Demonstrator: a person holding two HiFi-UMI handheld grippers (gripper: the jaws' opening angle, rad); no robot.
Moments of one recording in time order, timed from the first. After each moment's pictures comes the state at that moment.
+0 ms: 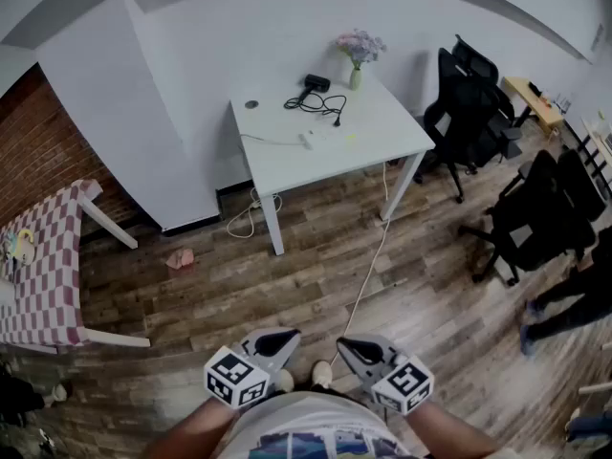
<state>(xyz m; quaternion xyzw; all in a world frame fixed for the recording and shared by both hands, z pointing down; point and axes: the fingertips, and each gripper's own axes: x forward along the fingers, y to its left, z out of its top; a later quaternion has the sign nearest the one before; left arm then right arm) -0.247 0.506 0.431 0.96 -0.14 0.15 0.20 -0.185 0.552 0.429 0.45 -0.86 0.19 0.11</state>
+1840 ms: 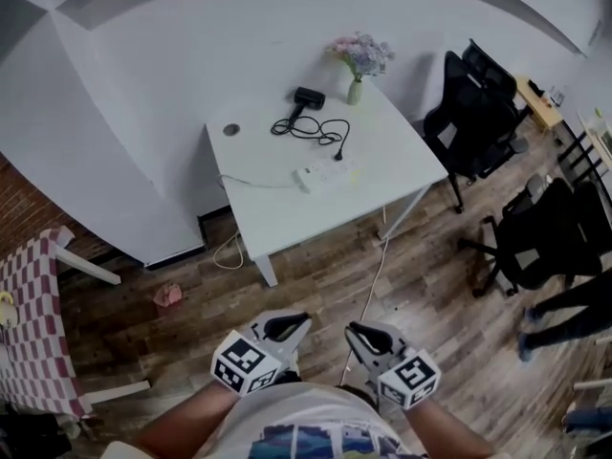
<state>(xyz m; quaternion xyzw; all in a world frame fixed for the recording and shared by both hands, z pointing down) -0.150 0.225 0.438 0.97 -0.07 0.16 0.16 -0.088 0.274 0.443 0.54 -0.81 0.18 0.10</state>
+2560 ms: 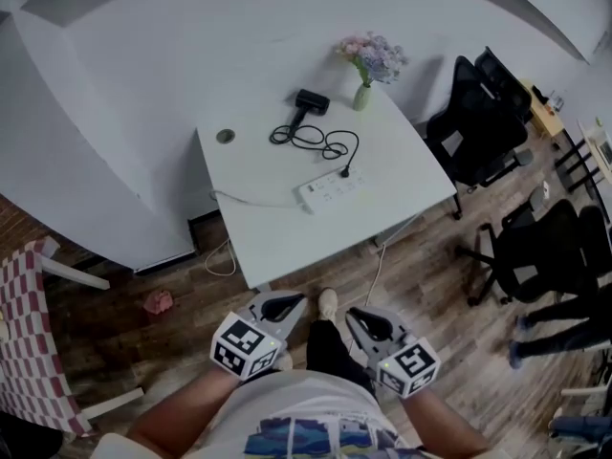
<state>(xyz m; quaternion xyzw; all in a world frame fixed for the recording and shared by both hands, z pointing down) -0.117 0.081 0.457 0.97 -0.10 0.16 0.17 -0.051 0.143 0.452 0.55 -0.81 0.18 0.11</state>
